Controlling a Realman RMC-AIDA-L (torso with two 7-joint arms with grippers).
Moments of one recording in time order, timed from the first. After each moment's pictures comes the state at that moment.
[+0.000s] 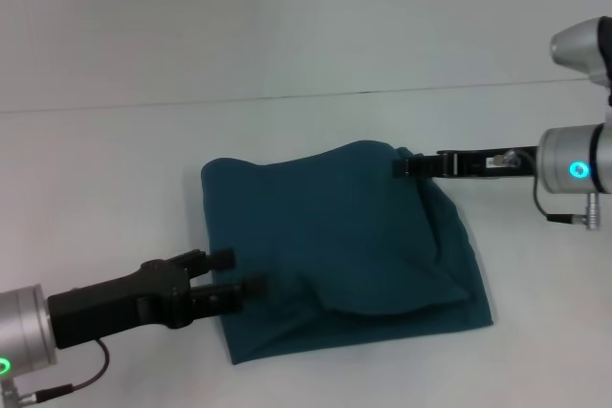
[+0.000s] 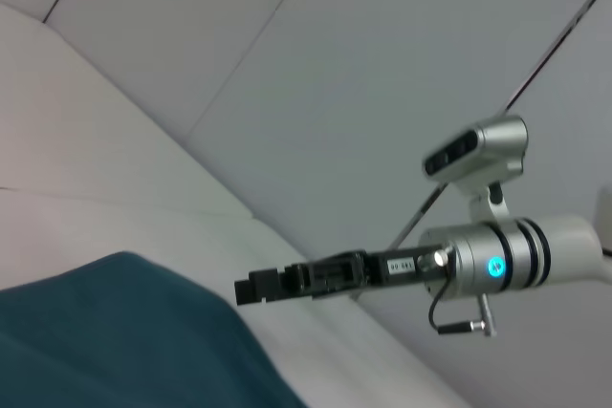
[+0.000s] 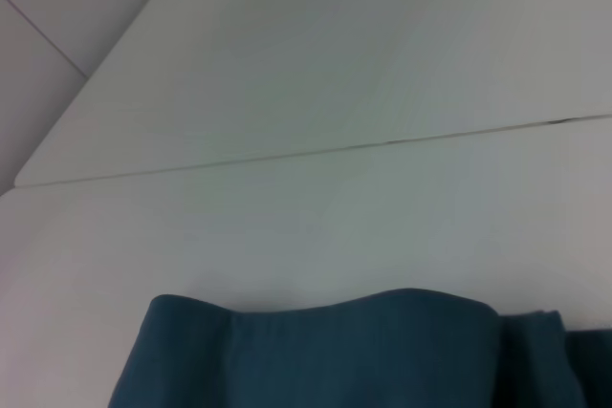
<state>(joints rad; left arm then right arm) -0.44 -2.13 0.79 0.62 1.82 1.57 -1.65 0.78 2.03 -0.62 -0.51 -2.27 -1.07 2.12</state>
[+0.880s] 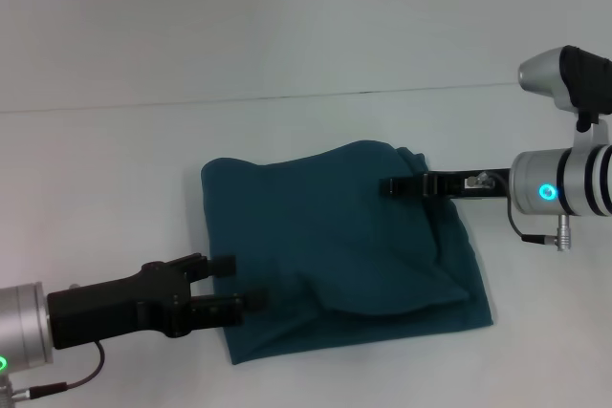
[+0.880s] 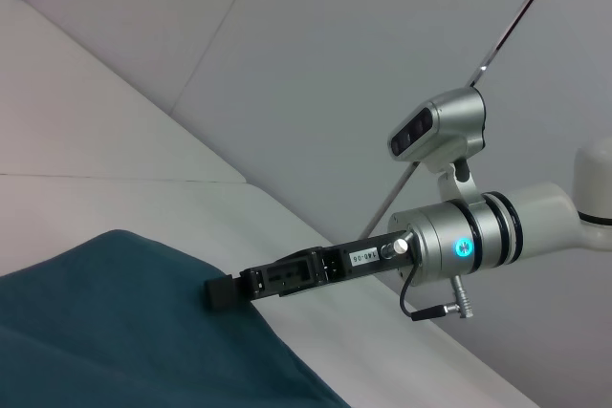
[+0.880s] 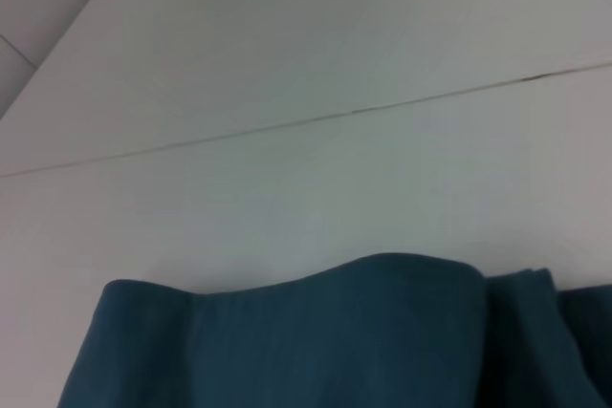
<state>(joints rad) -0.45 -2.13 0.77 0.65 1.89 1.60 -1.62 0.79 2.06 -0.64 -0.44 -2.27 -0.94 2.11</state>
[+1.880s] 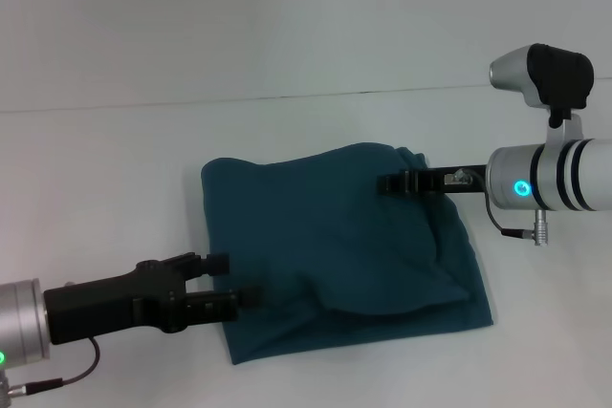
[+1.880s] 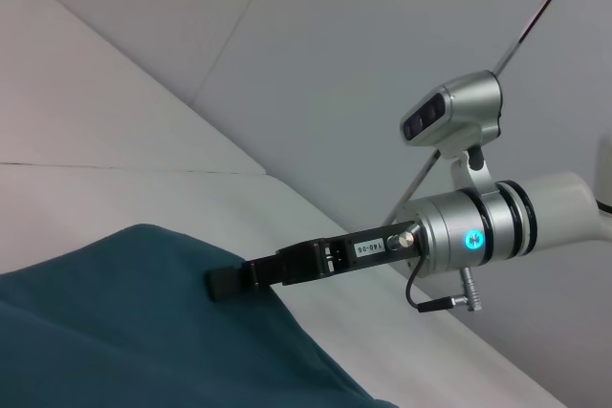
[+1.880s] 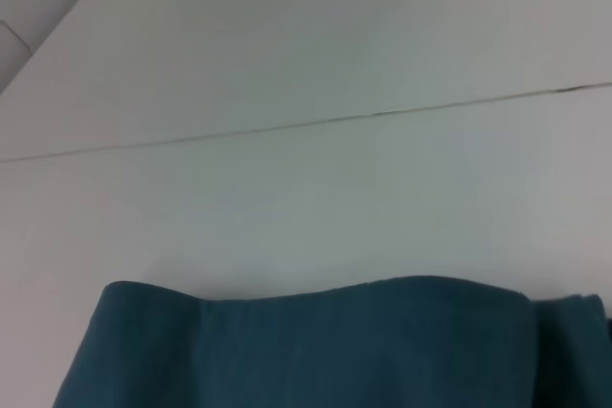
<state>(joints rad) -0.46 -2.12 0.76 0.65 1.91 1.57 -1.64 0.82 2.09 -0.68 -0.41 -2.26 -0.86 2.10</state>
